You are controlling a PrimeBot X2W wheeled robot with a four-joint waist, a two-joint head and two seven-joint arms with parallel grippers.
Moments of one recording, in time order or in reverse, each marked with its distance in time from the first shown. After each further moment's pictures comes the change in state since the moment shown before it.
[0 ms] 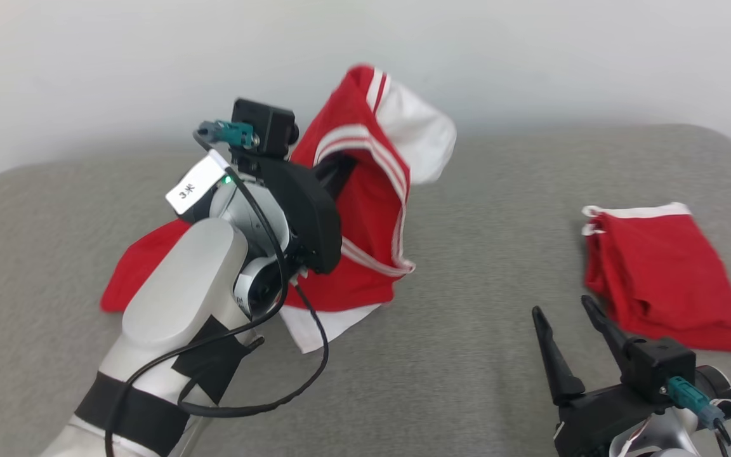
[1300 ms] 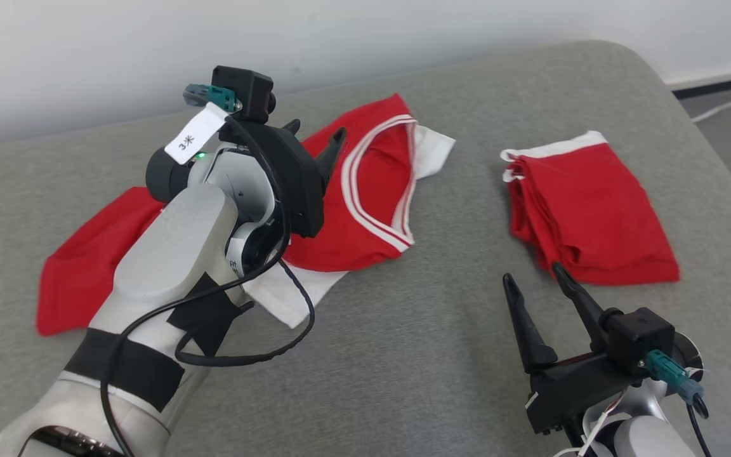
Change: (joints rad) left arm -0.145 -0.008 -0.090 0.234 -0.070 0.062 -0.042; right arm -0.107 0.059 0.043 0.061 0.012 0.026 -0.059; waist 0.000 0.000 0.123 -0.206
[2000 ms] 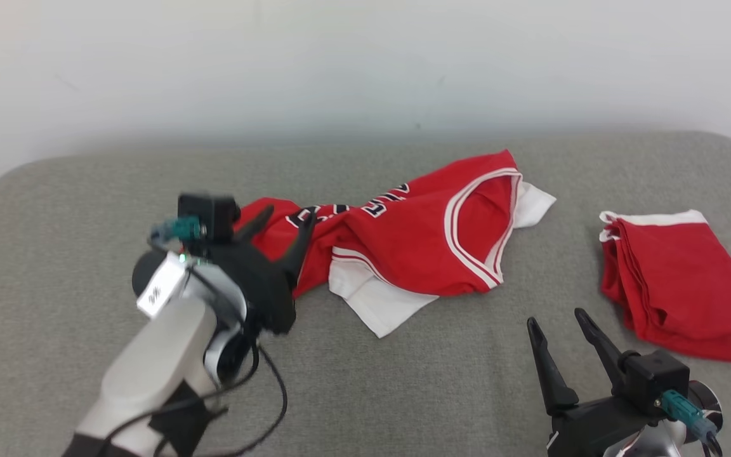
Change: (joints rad) left arm 0.286 0.096 0.000 -0.132 0.005 -0.016 -0.233; right arm 0.108 -0.027 -0.034 0.029 0.019 -0.010 -0.028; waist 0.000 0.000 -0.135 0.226
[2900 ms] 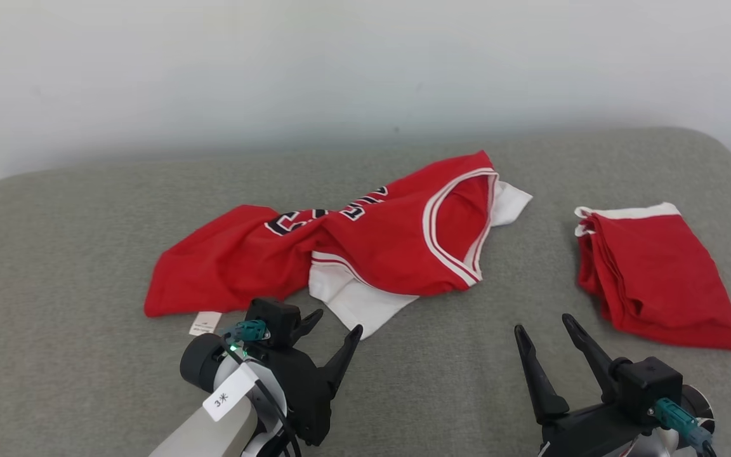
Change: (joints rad) left arm 0.213 0.022 -0.150 -0.140 0.080 0.017 0.016; right arm 0.036 0.001 0.029 -0.074 0.001 -0.008 0.036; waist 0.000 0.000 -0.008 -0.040
